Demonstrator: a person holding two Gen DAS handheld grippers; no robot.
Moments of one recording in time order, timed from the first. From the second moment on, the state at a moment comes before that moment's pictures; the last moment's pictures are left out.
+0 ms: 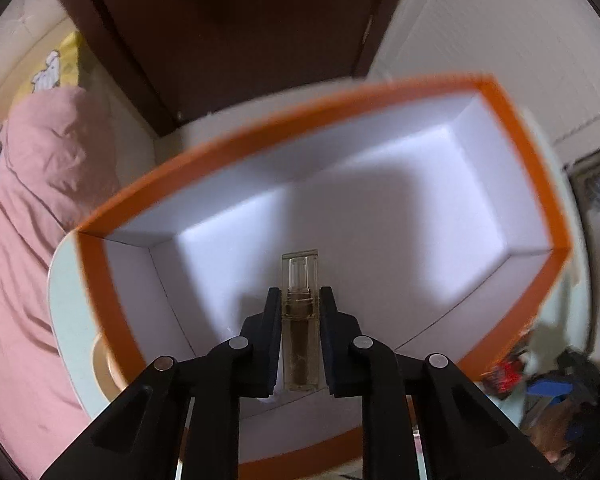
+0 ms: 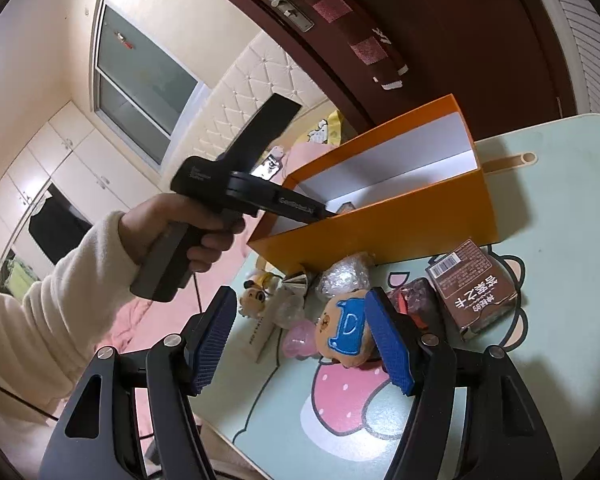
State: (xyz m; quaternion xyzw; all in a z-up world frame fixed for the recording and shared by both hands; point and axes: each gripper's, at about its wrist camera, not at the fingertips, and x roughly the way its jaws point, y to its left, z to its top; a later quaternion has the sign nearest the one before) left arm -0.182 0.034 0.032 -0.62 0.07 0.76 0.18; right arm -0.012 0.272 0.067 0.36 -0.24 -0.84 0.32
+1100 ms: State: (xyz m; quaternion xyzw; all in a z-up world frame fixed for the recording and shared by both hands) left arm 0.053 0.001 0.041 -0.40 0.03 0.91 0.13; right arm 0.037 0.258 0.073 0.38 -0.08 -0.90 0.19
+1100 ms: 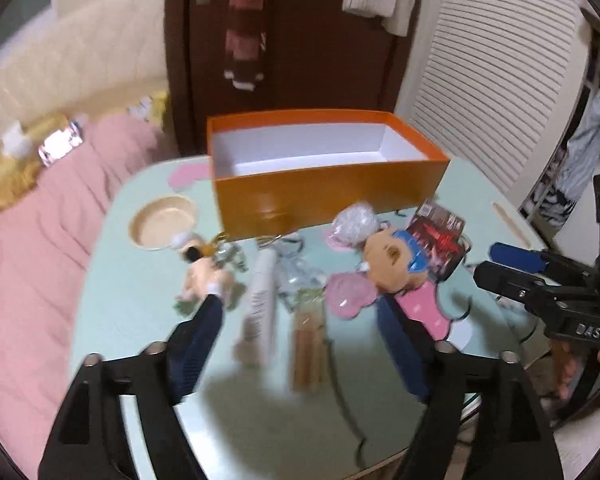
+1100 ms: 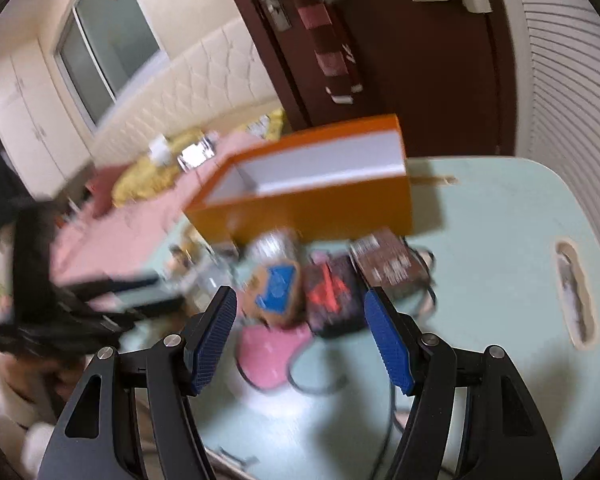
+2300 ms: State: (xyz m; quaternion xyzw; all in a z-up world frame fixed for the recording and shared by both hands) left arm 0.056 -0.049 -0.016 -0.40 0.01 0.92 0.02; right arm 0.038 0.227 0.036 0.46 0.06 -0.88 0.10
